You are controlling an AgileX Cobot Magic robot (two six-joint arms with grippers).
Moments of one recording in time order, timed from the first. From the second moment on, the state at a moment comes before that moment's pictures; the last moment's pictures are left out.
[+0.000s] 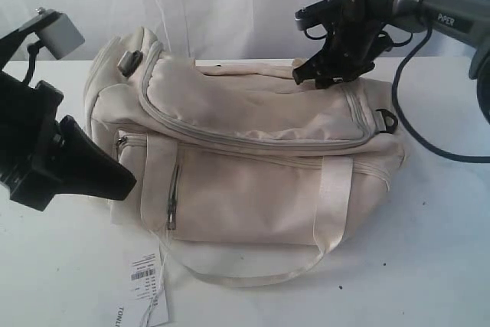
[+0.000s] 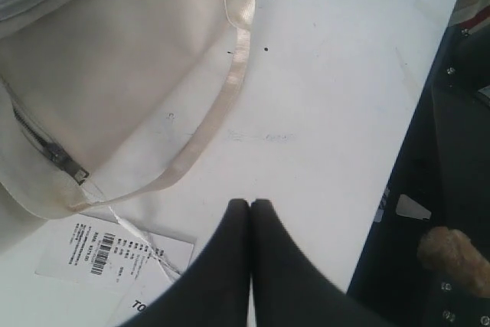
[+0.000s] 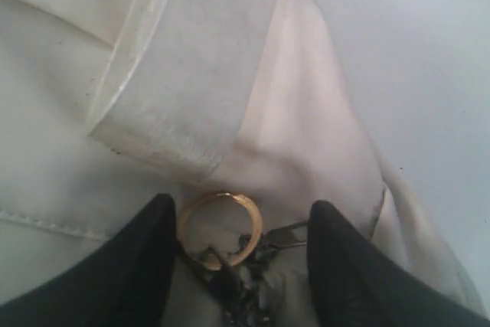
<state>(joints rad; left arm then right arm) -0.35 1.17 -0.93 -0.78 1.09 0.89 0.40 2.30 -2.03 -0.15 0.91 -0.05</state>
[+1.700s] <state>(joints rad) -0.35 1.17 -0.93 -0.78 1.10 0.89 0.40 2.20 -2.03 -0.13 1.00 -0.12</state>
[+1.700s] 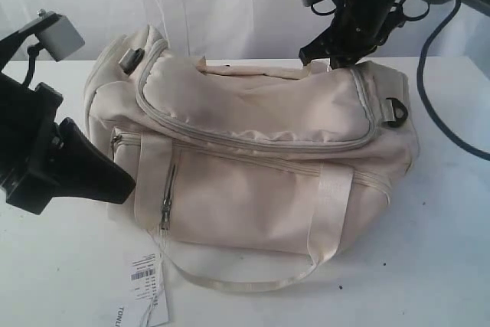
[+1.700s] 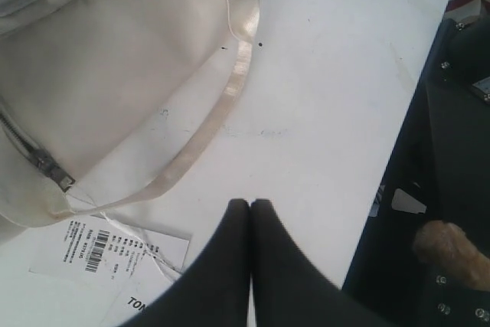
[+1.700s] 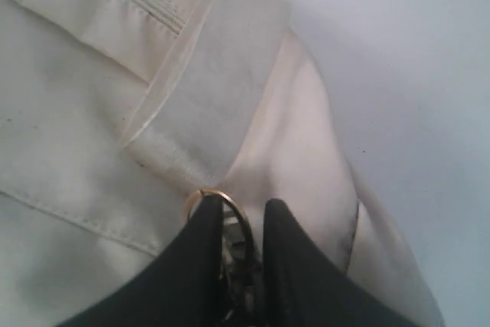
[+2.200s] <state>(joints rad) -0.35 1.17 -0.93 -0.78 1.10 0.89 0.40 2.22 -2.03 -0.12 0.96 -0.11</state>
